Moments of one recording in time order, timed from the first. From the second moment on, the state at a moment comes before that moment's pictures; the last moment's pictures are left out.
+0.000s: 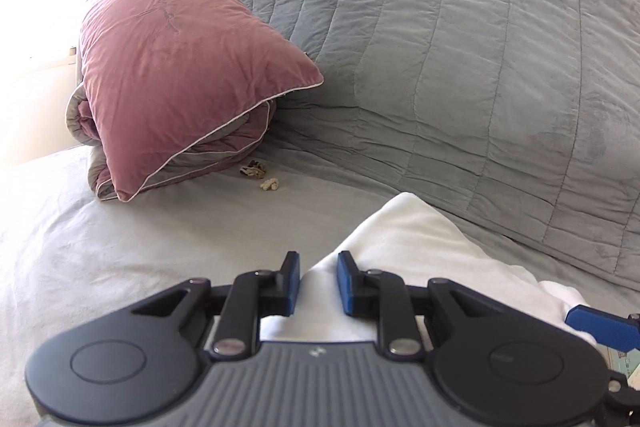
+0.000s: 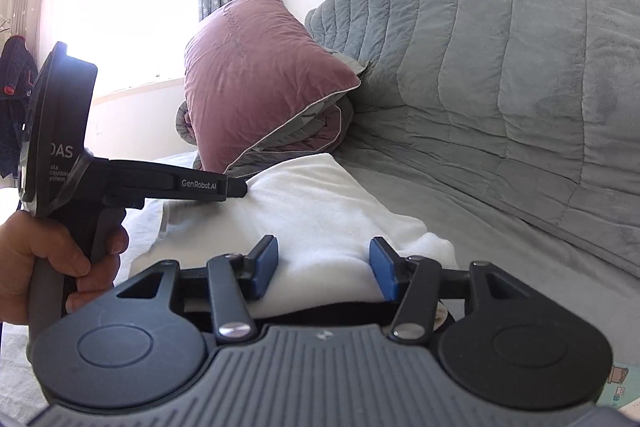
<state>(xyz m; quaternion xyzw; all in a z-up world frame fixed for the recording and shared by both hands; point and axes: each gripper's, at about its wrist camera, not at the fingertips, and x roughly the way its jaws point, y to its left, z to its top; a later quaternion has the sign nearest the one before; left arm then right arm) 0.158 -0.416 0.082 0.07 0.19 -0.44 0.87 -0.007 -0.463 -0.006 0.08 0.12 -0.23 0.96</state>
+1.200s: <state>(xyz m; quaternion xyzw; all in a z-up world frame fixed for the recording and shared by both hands) -0.011 -0.247 0.163 0.12 0.29 -0.30 0.90 -0.140 -0.381 0.080 0.10 0.13 -0.22 0.96</state>
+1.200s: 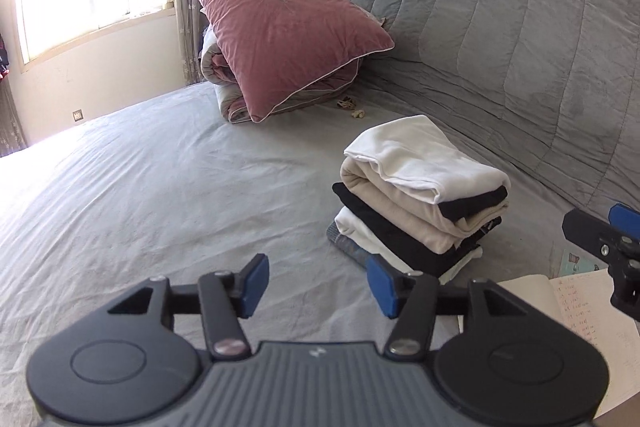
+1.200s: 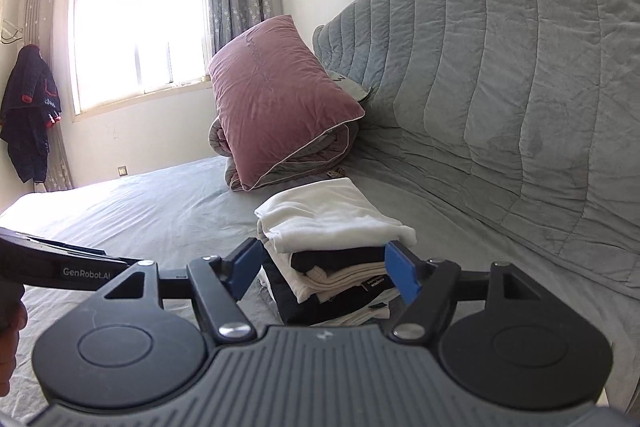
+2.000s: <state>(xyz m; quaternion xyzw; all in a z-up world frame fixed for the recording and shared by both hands) -0.089 -0.227 0.124 0.17 0.36 -0.35 0.85 -0.184 -0.349 0.044 0.19 0.24 -0.33 0.89</state>
